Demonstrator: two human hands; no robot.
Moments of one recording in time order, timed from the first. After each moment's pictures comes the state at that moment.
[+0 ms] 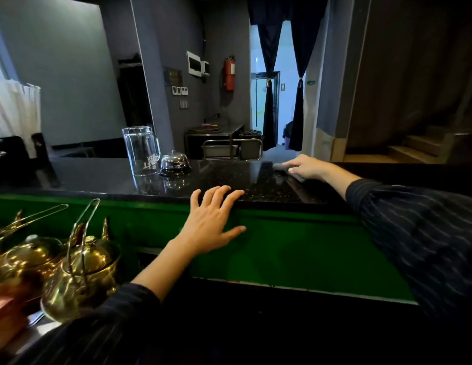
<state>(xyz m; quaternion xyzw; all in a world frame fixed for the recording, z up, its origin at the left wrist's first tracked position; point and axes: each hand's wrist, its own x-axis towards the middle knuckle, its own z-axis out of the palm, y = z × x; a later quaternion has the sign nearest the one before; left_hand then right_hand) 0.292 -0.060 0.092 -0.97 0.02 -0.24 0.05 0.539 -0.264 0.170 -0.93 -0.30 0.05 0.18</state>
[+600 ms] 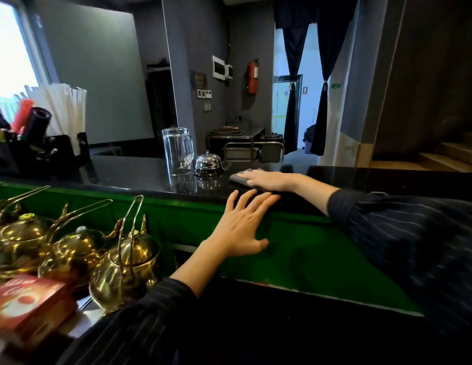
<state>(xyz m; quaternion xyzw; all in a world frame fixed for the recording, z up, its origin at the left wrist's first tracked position) 0.284 -0.046 0.095 -0.97 0.07 -0.23 0.04 0.447 -0.119 0.167 -0.87 -0.49 0.08 0.08</state>
